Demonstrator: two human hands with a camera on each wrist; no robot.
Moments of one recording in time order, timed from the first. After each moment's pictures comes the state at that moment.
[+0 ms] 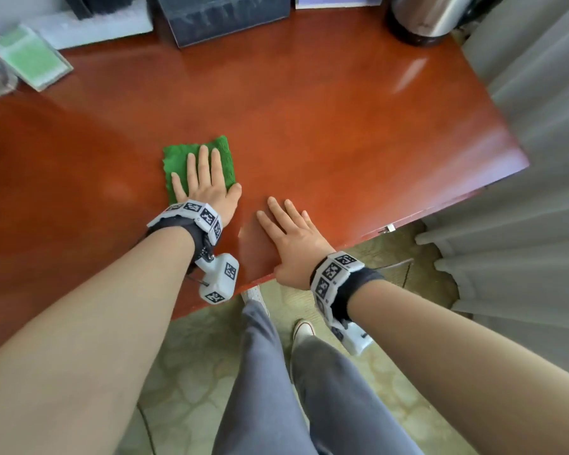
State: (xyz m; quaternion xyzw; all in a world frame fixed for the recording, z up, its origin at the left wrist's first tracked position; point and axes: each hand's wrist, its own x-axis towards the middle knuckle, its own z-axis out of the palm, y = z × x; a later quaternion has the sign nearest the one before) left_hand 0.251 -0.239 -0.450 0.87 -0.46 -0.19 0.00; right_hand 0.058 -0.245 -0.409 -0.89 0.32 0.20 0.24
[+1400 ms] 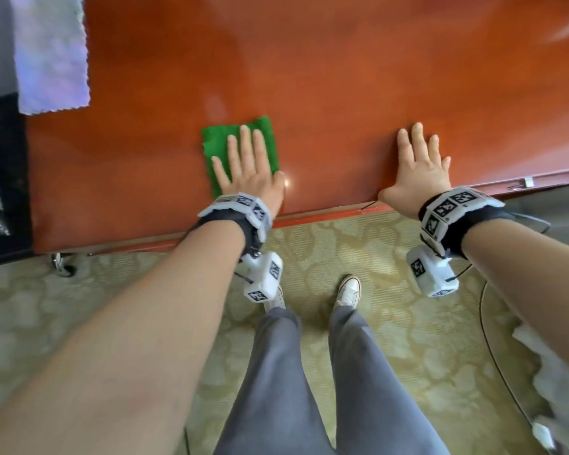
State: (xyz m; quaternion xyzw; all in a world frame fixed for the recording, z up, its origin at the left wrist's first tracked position) left_hand 0.303 -0.038 -0.443 0.91 -0.38 -0.18 -0.01; right_hand 0.101 -0.197 -0.418 -0.83 0.49 0.20 0.17
